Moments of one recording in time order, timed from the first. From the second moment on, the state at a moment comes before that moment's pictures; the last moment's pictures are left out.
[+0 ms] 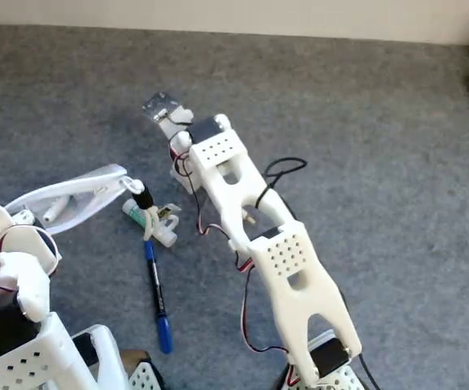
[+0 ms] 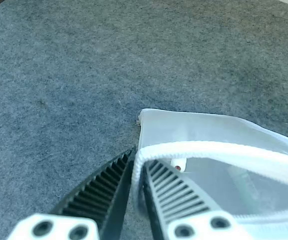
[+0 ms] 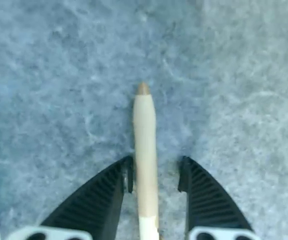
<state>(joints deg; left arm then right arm) -34.8 -68.4 40.1 77.3 7.3 -32.7 57.3 -54.5 78.8 20.0</state>
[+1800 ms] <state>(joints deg) -34.8 -68.4 40.1 77.3 7.3 -32.2 34.9 -56.6 100.0 23.0</state>
